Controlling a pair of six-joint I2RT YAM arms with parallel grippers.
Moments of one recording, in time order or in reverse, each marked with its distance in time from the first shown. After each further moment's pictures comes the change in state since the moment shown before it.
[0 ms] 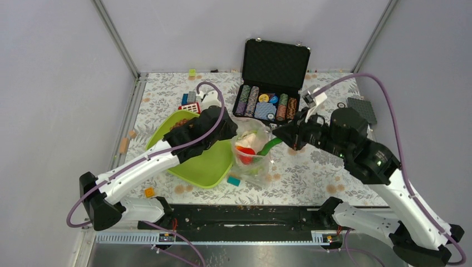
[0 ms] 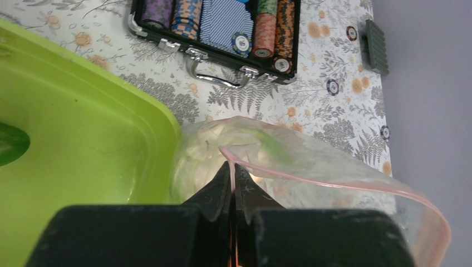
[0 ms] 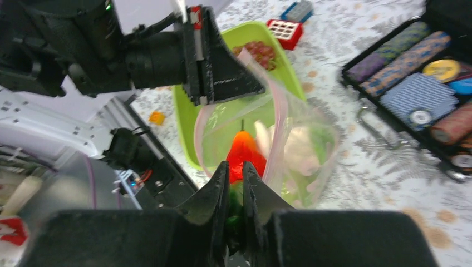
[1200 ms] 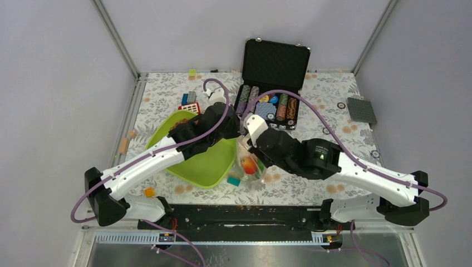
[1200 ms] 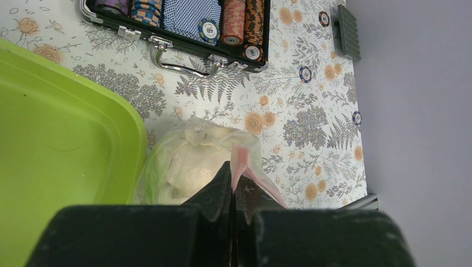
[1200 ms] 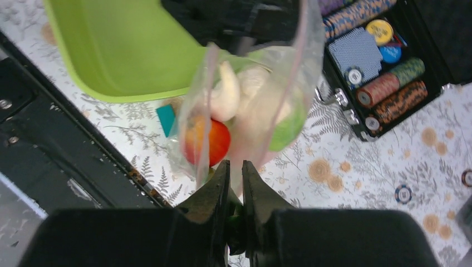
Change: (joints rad) left arm -0.011 0.064 0.082 0.007 0.086 -0.030; right arm 0.457 0.378 0.193 -0.323 0.624 -0.204
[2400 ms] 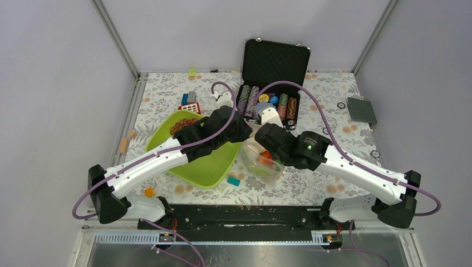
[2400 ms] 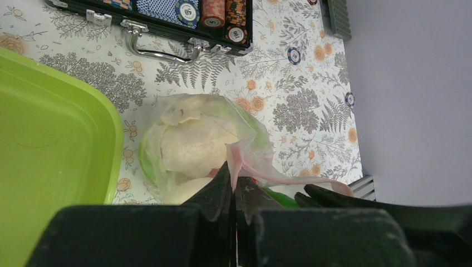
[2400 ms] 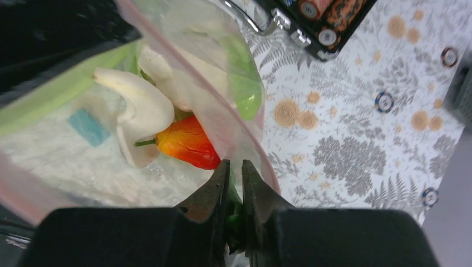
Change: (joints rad) left arm -0.054 0.027 0.001 0.021 0.016 -0.005; right arm -0.117 0.035 -0.086 -0.083 0.154 0.199
